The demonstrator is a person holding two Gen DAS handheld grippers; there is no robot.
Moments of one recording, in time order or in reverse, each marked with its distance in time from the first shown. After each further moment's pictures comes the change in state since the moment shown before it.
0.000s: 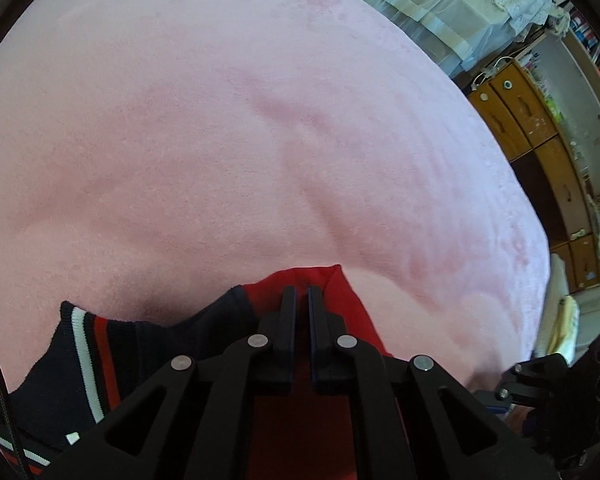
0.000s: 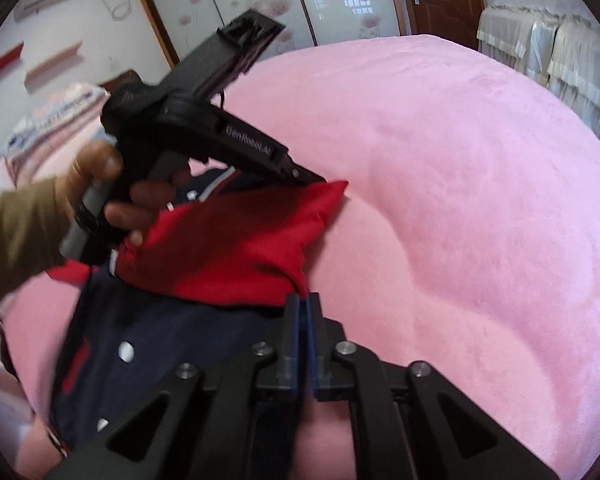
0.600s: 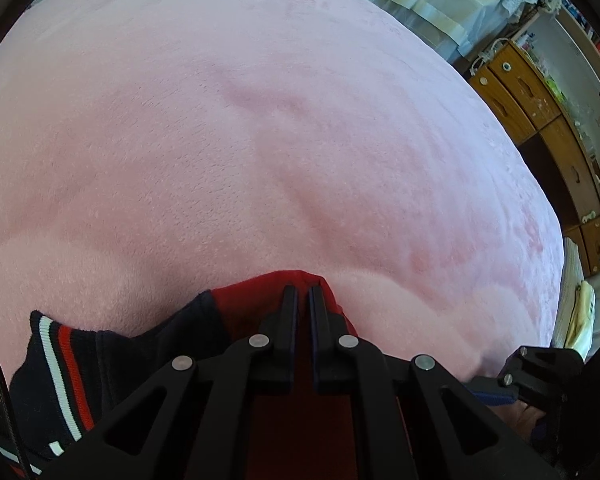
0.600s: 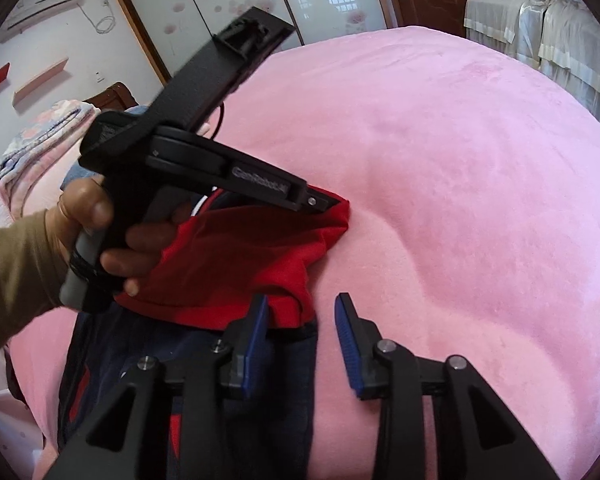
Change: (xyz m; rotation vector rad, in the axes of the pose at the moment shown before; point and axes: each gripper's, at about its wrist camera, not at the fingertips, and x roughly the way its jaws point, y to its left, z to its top) left arm 0.027 -0.031 -0.003 0.061 -0.007 0.068; right arm 0.017 -0.002 0.004 0.054 0.010 -0.004
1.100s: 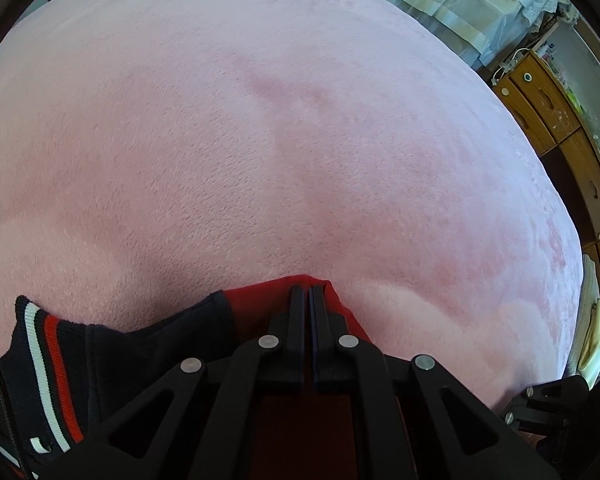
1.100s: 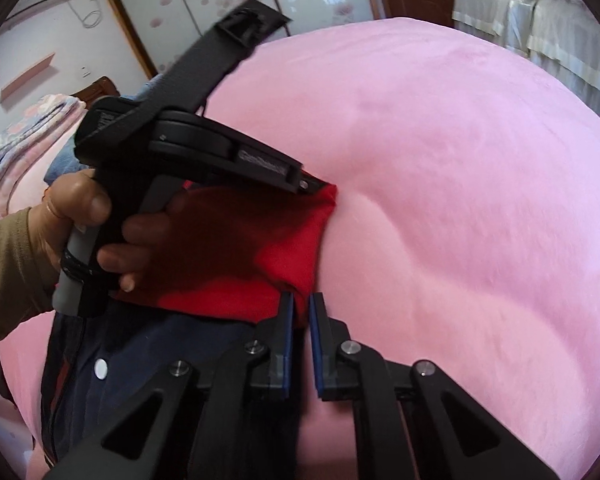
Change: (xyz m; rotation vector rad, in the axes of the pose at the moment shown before) left arm 0.020 0.001 -0.004 -0.041 -0.027 0.063; right arm 0.012 -0.012 -0.021 0.027 0.046 -0.103
